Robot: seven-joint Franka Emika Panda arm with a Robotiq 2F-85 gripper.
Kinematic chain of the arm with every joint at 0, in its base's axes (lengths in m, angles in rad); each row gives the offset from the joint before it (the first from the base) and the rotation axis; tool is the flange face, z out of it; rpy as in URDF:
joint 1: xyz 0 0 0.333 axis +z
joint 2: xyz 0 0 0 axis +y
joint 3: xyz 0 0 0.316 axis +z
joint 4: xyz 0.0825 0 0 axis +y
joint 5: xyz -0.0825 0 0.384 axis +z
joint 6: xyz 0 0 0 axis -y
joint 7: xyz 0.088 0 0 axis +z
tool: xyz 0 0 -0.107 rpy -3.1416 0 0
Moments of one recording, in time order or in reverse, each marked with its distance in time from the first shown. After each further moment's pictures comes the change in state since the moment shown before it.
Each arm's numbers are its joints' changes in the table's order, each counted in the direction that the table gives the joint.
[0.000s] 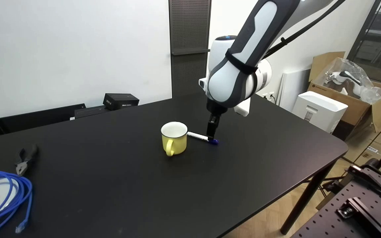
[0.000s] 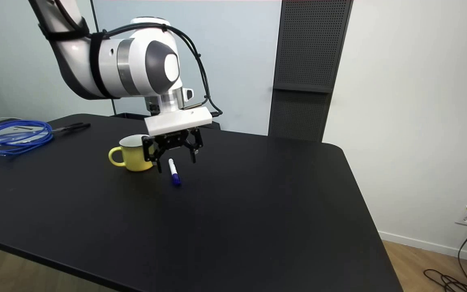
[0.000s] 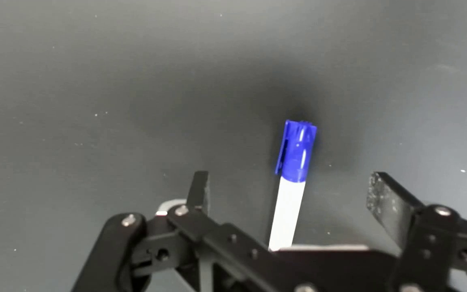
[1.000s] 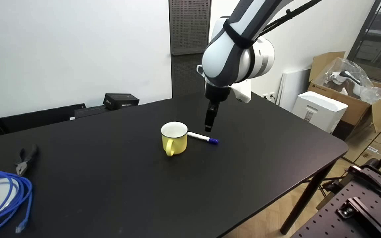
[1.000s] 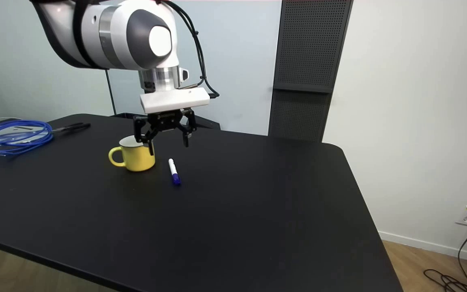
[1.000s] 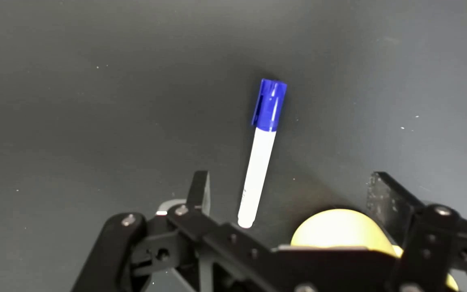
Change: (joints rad) arm 0.011 -0.121 0.021 0.023 0.198 -0.084 0.208
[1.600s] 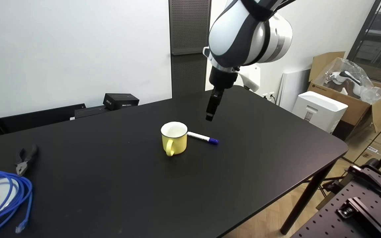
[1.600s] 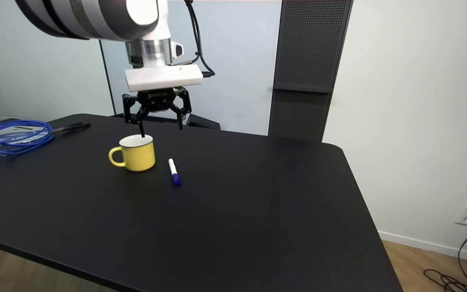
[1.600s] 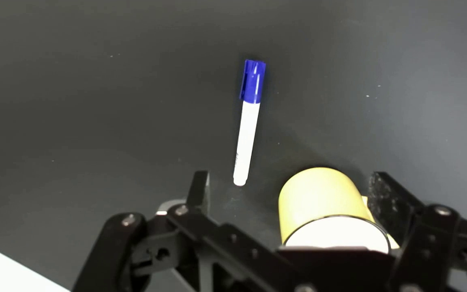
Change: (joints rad) arm 0.060 -0.171 -0.044 0.097 0.098 -0.004 0.020
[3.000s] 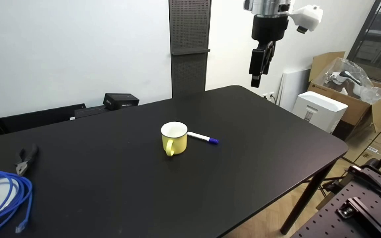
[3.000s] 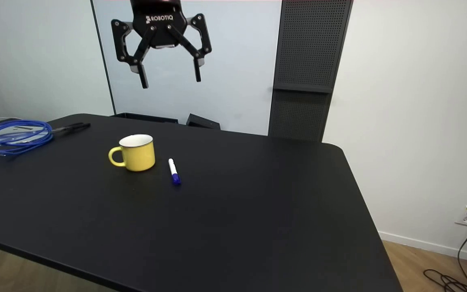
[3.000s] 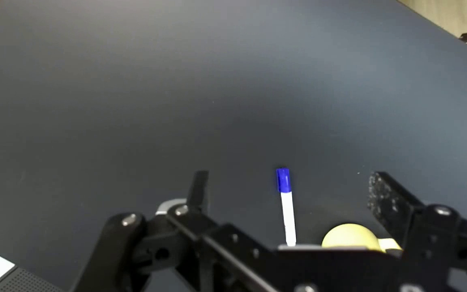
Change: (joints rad) arm -0.053 -0.423 -0.066 0.033 -0.298 -0.544 -0.352
